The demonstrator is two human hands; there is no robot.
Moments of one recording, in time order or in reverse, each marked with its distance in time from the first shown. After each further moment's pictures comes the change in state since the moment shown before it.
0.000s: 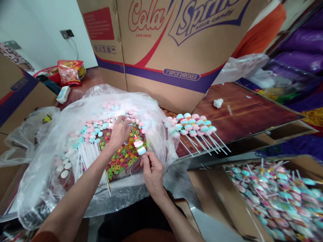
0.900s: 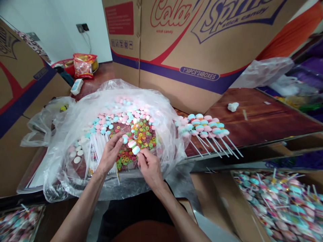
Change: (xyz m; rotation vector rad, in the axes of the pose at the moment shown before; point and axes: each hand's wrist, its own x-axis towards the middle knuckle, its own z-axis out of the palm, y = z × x) left_hand -0.113 -0.011 -0.046 -1.037 0.040 -0.393; right_hand -0.003 -0.008 0.018 -0.005 -0.359 0.018
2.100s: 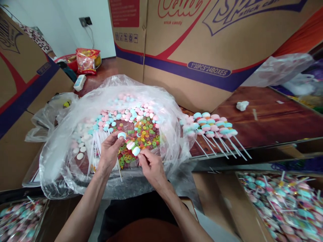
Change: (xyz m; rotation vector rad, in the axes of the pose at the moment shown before) left_hand -0.001 -0.017 -0.001 -0.273 0.280 -0.024; right_hand -0.003 0.001 -0.002 -0.034 -0.107 -0.052
